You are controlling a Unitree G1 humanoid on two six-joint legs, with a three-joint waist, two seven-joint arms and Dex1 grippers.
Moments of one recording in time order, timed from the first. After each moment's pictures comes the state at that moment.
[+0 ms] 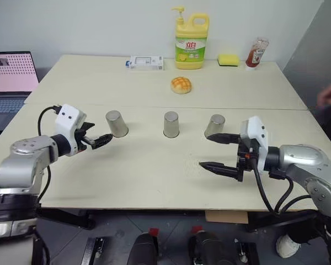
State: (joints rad) left arm -0.49 0.80 0.14 0.18 -0.31 0.58 -0.75; right arm -0.39 -0.75 0.03 -0.55 0.69 0.79 0.80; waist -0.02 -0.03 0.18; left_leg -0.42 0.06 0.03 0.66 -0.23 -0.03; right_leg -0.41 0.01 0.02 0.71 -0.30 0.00
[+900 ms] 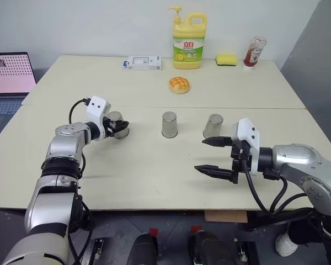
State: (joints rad) left arm -0.84 0.61 0.05 0.78 -0.14 0.32 -0.75; right arm -0.41 -0.74 0.06 -0.58 0.69 0.85 0.78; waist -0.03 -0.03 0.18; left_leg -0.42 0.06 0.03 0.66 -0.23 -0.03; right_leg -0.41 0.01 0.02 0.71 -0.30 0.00
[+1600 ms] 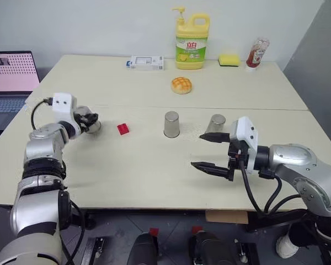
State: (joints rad) left arm -0.88 0.67 0.21 1.00 -0.16 0.25 -0.52; right arm -0.41 -0.70 0.09 -0.54 0.61 0.73 0.80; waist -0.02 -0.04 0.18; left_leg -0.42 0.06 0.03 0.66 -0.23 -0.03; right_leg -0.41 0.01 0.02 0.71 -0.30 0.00
